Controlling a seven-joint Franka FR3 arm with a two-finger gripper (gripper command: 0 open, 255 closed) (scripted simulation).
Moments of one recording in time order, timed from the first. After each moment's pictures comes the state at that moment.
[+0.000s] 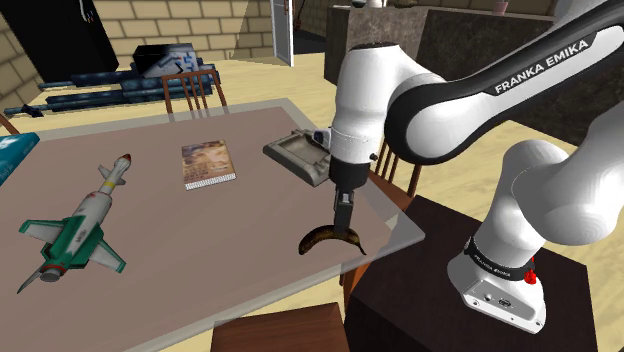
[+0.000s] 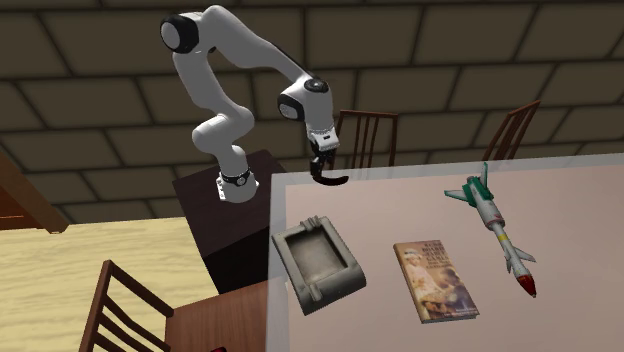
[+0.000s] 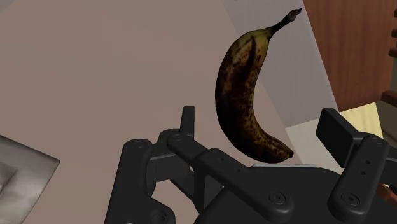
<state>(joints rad) 0.34 -0.47 0.28 -2.67 0.30 2.26 -0.12</state>
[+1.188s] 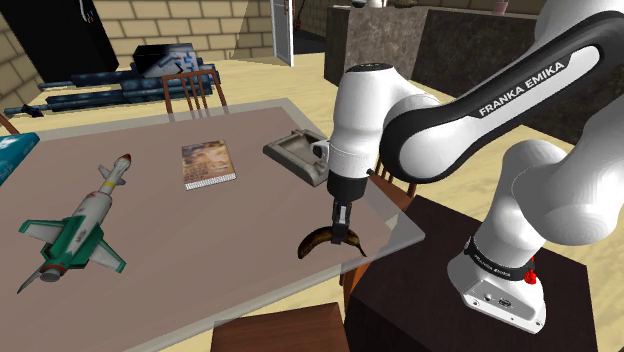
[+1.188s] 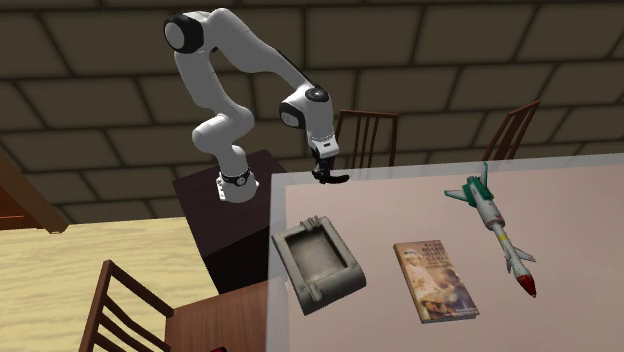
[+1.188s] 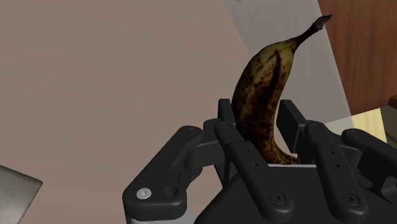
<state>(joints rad) 0.34 -0.41 0.30 -2.71 0.31 2.35 -0.12</state>
